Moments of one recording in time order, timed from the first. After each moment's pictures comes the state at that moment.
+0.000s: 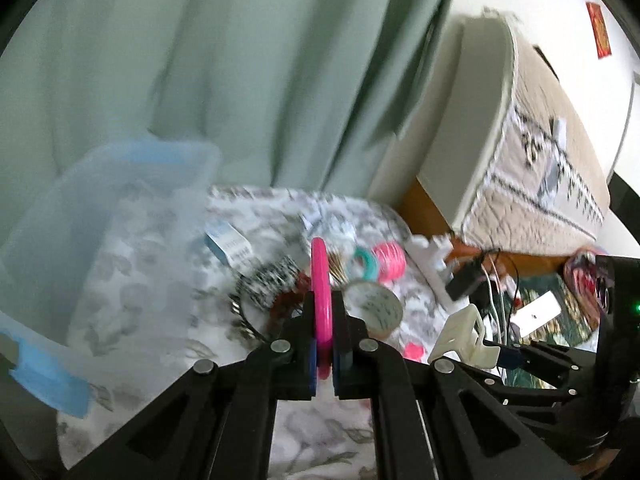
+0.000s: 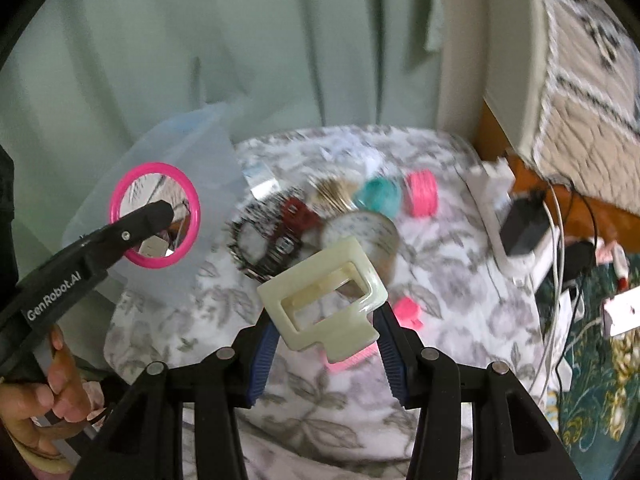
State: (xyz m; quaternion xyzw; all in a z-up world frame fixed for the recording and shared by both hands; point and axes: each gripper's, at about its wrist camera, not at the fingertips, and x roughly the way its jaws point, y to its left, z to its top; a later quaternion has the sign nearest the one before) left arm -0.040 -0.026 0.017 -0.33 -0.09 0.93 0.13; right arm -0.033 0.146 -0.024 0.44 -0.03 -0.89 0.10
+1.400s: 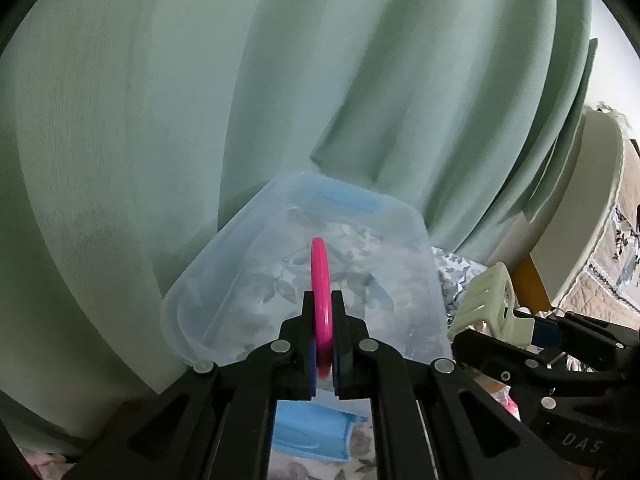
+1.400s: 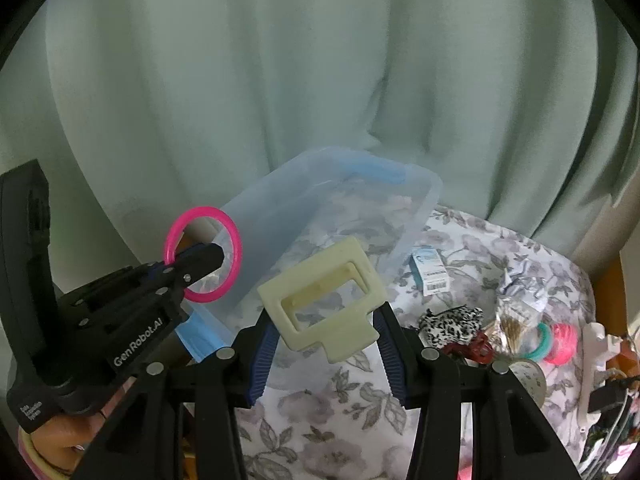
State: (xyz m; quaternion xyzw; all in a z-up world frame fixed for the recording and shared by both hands) left arm -0.028 -0.183 0.027 -0.30 -0.14 0.94 -0.05; right arm -0.087 -0.050 0.022 0.38 0.07 -0.88 0.26
